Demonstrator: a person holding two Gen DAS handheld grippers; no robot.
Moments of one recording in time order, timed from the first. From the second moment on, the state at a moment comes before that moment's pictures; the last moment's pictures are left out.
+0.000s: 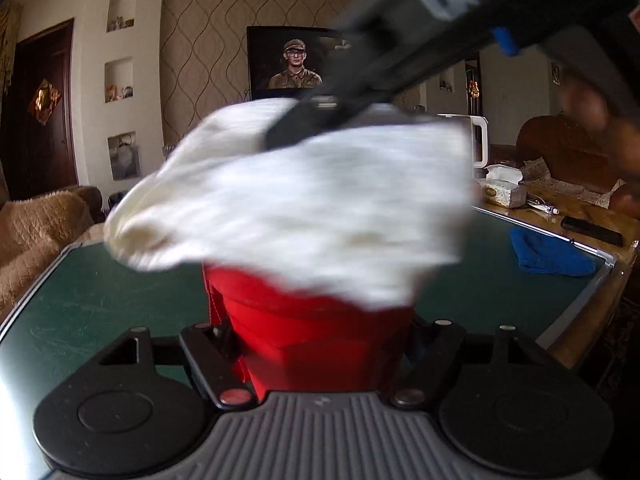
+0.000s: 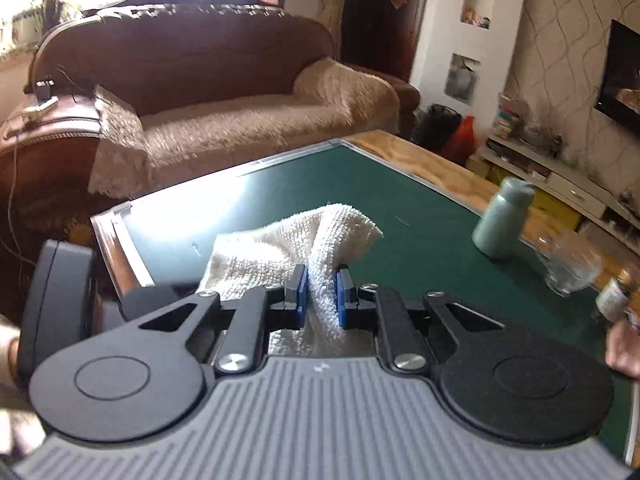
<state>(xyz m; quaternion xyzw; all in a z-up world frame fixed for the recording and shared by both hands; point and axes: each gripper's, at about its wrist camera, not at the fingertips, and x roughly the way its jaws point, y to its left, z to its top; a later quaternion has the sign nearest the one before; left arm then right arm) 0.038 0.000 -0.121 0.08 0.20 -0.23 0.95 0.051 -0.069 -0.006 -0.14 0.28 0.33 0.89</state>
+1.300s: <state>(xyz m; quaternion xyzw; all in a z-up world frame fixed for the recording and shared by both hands) 0.070 0.041 -0.048 -0.05 0.15 -0.18 0.97 0.034 -0.281 -0.089 0.41 0.26 0.22 0.84</state>
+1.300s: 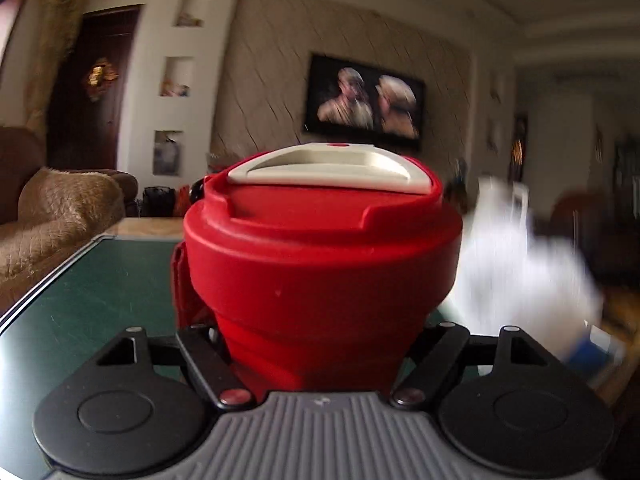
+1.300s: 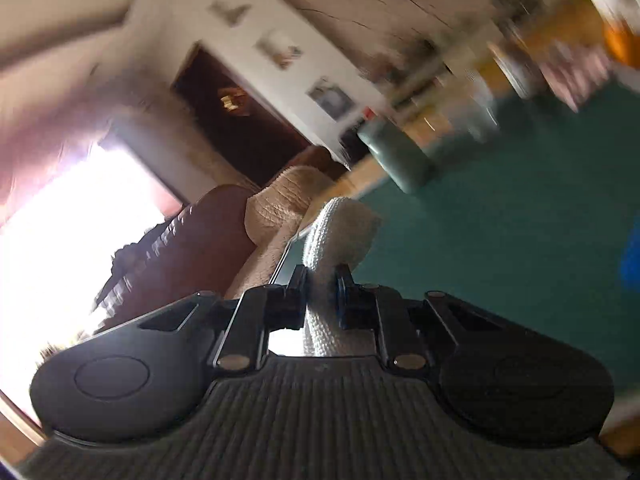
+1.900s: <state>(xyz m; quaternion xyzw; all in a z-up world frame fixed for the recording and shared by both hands) 0.089 0.054 0.017 -0.15 0.10 -0.28 0.94 0.049 -0.207 -0.235 0.87 0.11 0.36 0.31</state>
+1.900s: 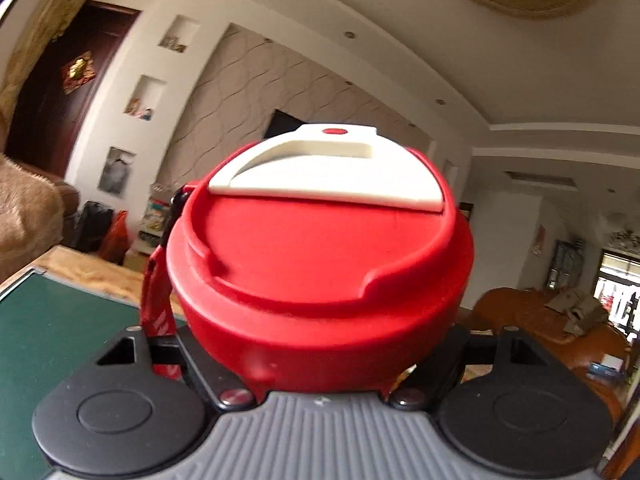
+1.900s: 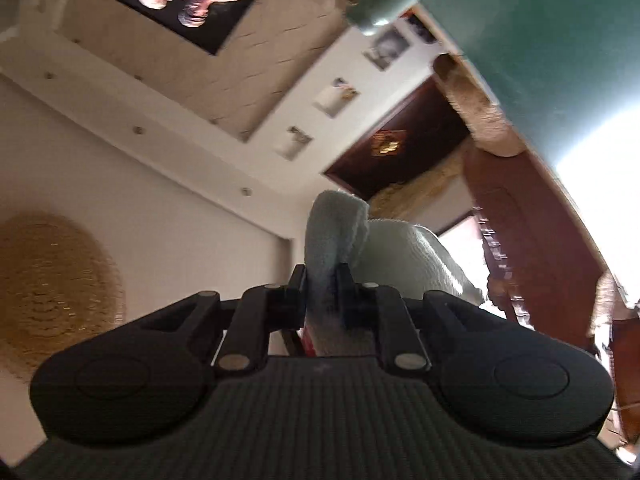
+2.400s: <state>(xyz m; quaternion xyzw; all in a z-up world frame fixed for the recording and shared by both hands) 0.073 0.024 0.022 -0.12 0.05 -0.28 0.95 0.033 -0.206 -0.205 0.86 0.16 0.38 0.30</state>
